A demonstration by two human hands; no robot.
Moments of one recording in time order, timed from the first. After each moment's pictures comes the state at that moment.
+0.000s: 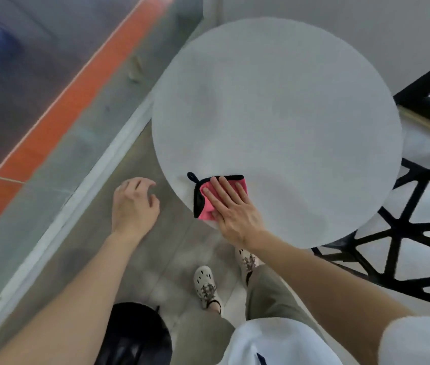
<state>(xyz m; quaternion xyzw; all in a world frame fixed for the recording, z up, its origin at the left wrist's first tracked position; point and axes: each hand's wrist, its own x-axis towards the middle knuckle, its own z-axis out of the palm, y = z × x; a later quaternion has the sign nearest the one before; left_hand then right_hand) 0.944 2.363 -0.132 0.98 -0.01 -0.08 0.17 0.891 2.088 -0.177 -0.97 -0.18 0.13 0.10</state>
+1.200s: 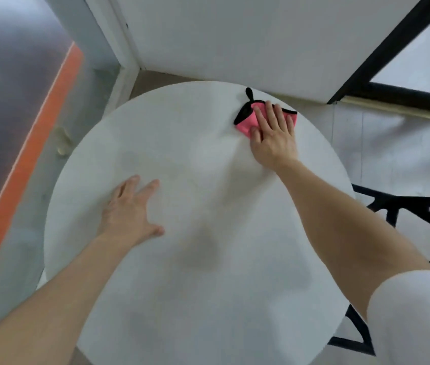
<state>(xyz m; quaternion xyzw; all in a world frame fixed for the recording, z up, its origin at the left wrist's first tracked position) 1.221 2.110 -0.120 0.96 -0.18 -0.23 0.01 1.209 1.741 -0.188 -0.96 0.24 0.02 0.18</state>
